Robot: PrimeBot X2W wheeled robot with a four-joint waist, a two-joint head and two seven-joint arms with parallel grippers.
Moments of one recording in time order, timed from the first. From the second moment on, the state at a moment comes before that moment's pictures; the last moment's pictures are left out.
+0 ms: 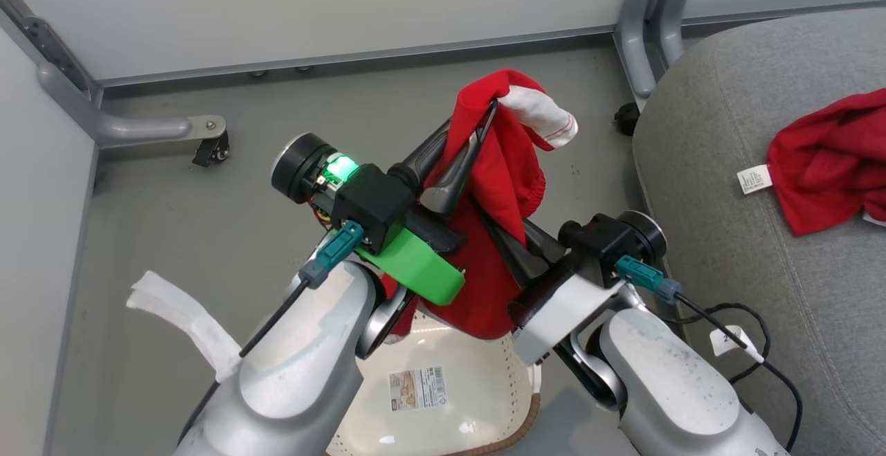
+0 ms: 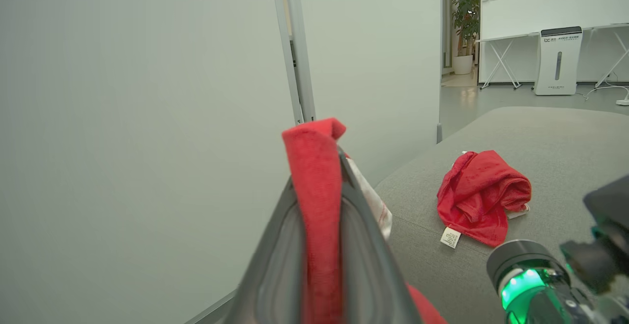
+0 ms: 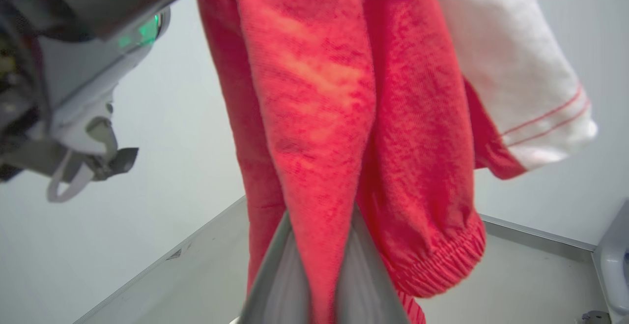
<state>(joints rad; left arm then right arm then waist) -0.61 0.07 -0.62 0.26 -0.27 -0.13 -0.26 -0.48 -0.05 0.54 0.33 0.31 0.13 -0.26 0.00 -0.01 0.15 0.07</state>
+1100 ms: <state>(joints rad) -0.54 0.10 -0.62 0.23 -0.19 -0.13 -0.26 -0.35 -0.05 0.21 0.23 0.24 0.13 -0.26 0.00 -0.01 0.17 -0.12</state>
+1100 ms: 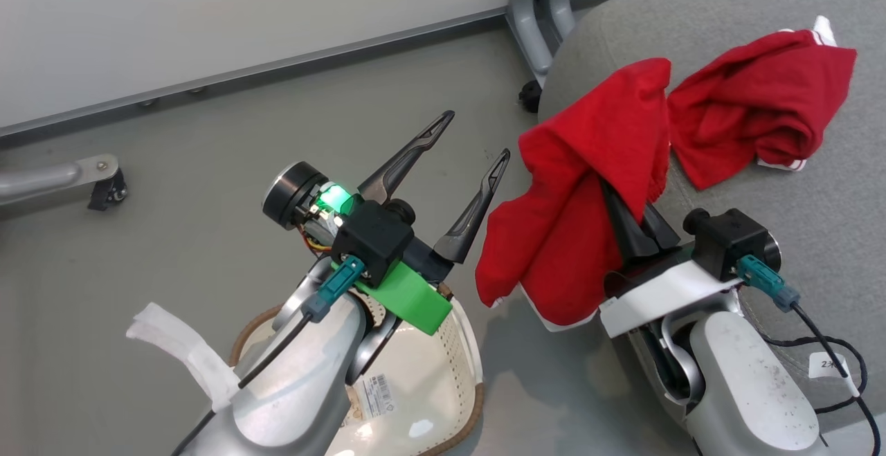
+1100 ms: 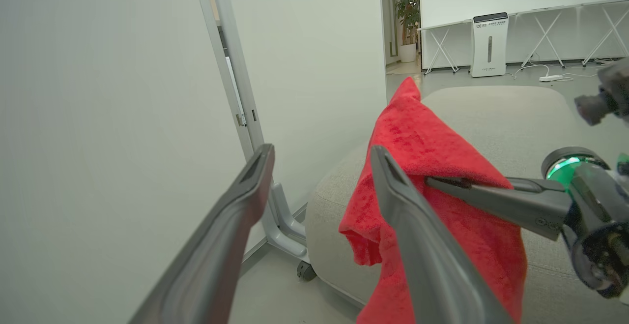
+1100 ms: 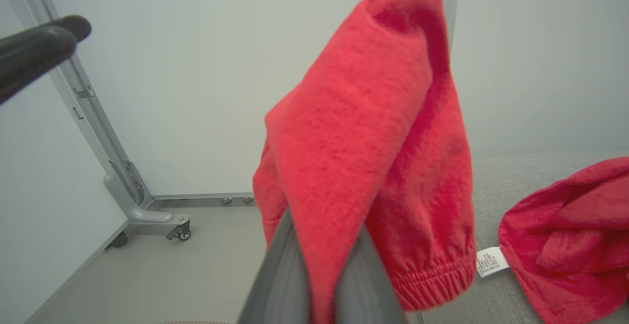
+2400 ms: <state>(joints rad) -0.57 0.17 -0.69 0.23 -0.18 -0.13 -0.26 -0.42 -0.05 0.01 0.12 0.18 0.13 -0.26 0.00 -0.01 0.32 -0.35</state>
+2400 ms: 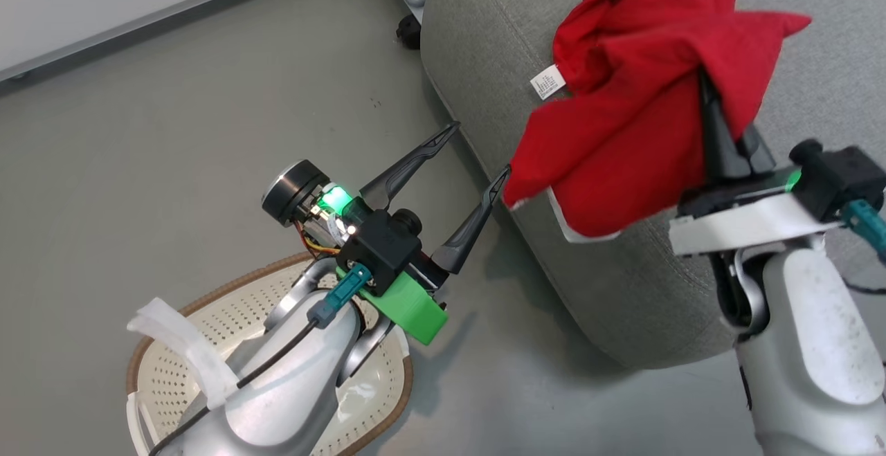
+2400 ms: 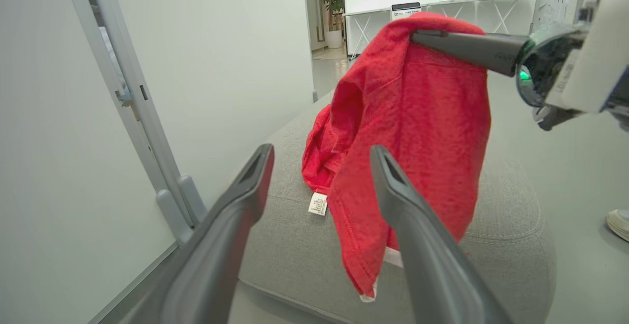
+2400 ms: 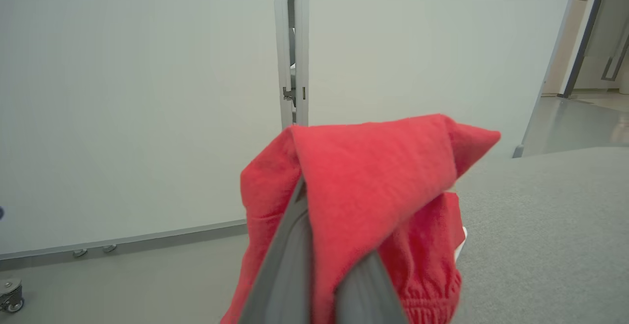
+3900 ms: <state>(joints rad) -0.71 0.31 -0.74 0.16 -0.19 -0.13 -0.24 -1.05 -0.13 -0.57 0.61 -0.09 0.13 -0.26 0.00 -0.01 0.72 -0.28</state>
